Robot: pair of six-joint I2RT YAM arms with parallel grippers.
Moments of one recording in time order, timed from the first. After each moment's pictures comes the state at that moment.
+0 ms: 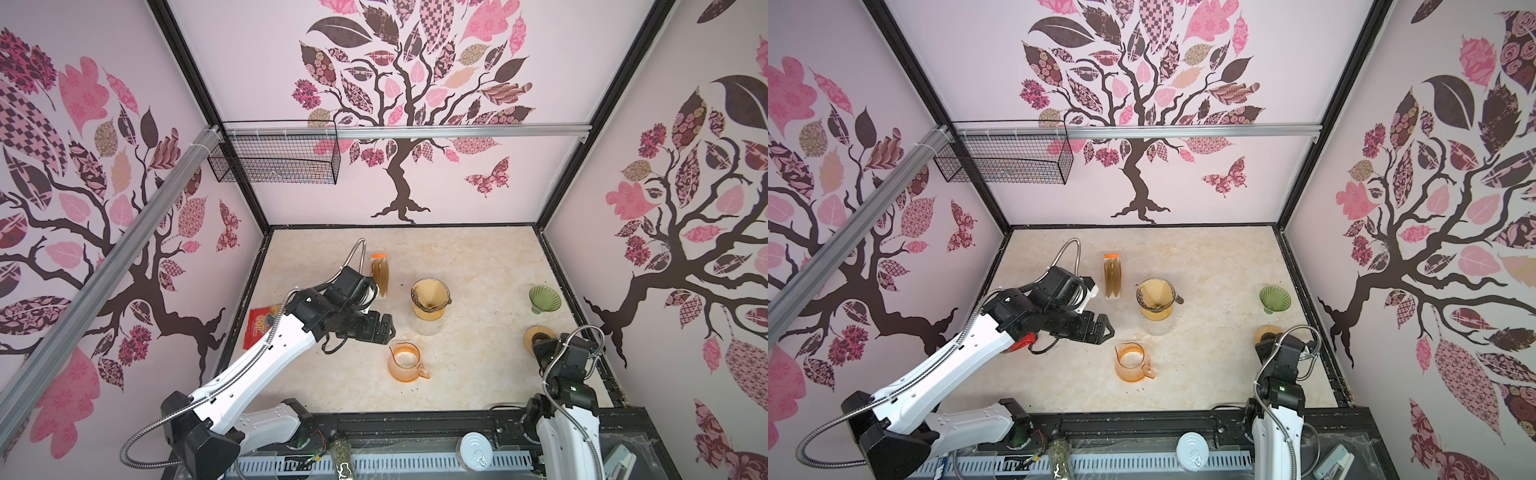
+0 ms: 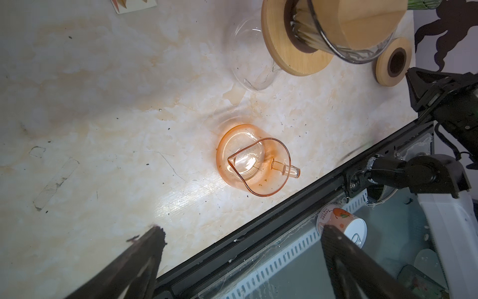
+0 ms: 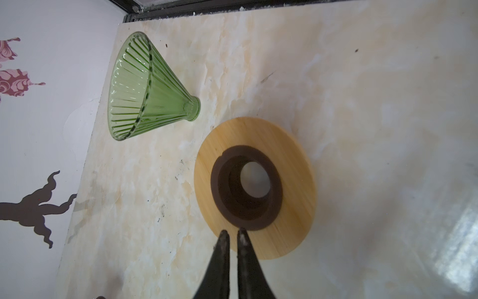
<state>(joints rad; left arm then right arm) -0.68 1.19 1.20 -1.09 0.22 -0.45 -0.34 0.37 0.21 -0.52 0.02 0.95</state>
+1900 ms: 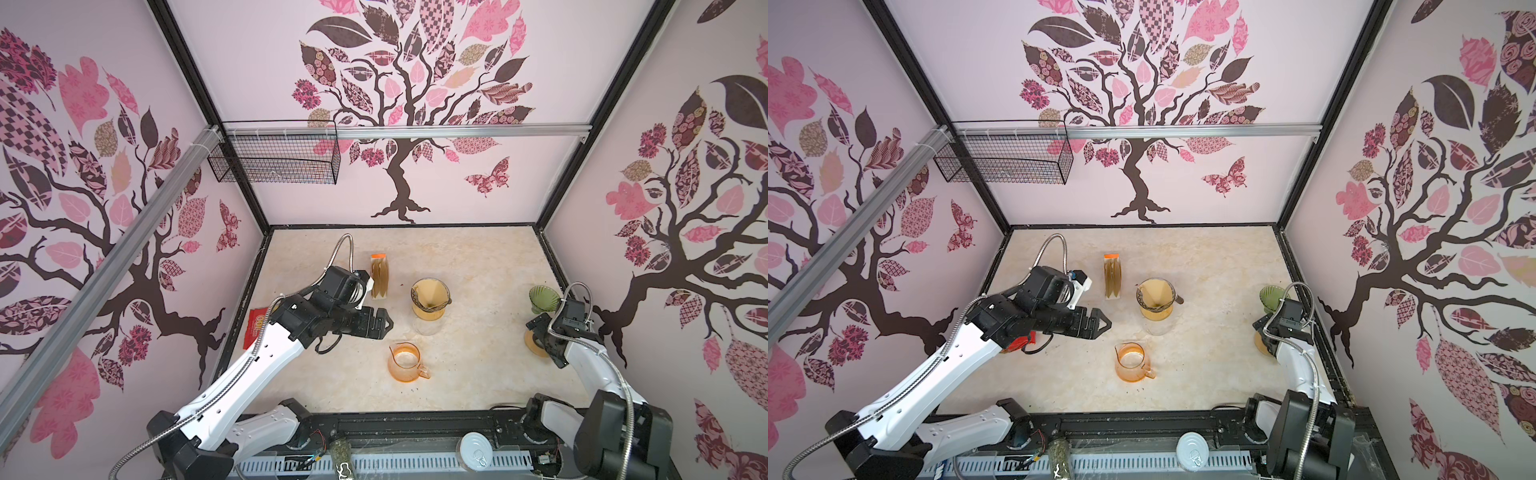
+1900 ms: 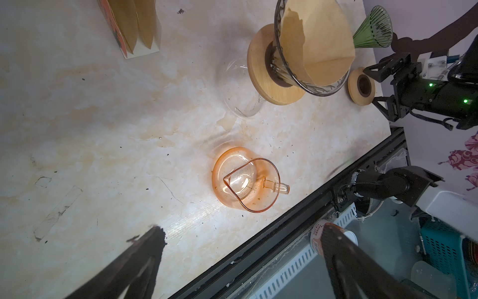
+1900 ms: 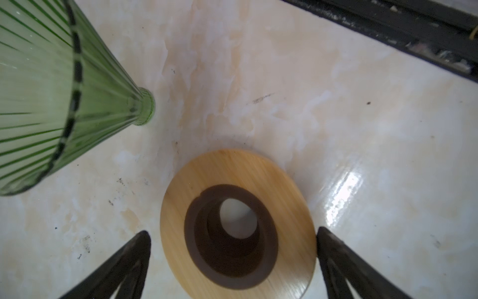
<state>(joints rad) -0.63 1.11 1.16 -1.00 0.25 -0.42 -0.34 1.11 0.51 -0.47 0.11 0.72</state>
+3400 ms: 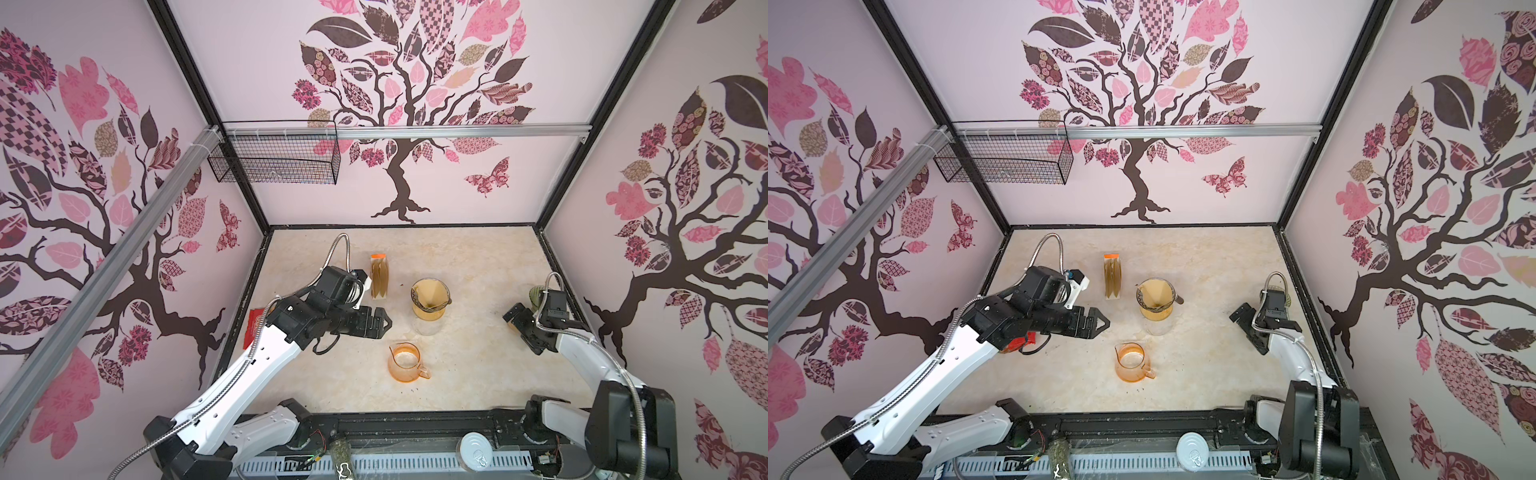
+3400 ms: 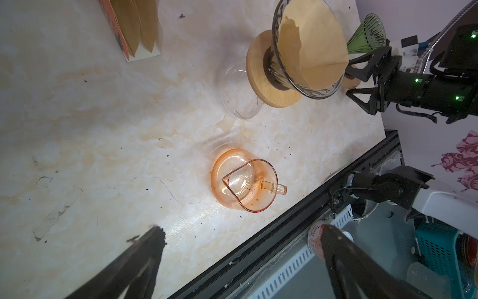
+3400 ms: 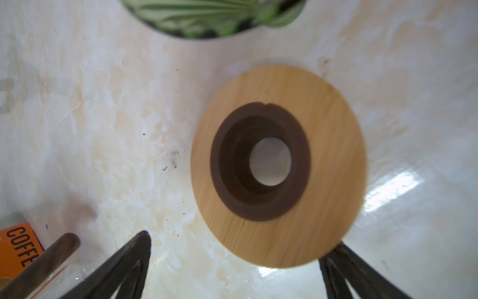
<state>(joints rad) -0.61 1.09 1.16 -1.00 0.26 -0.42 -0.21 1.14 0.54 -0.44 -0.14 0.73</state>
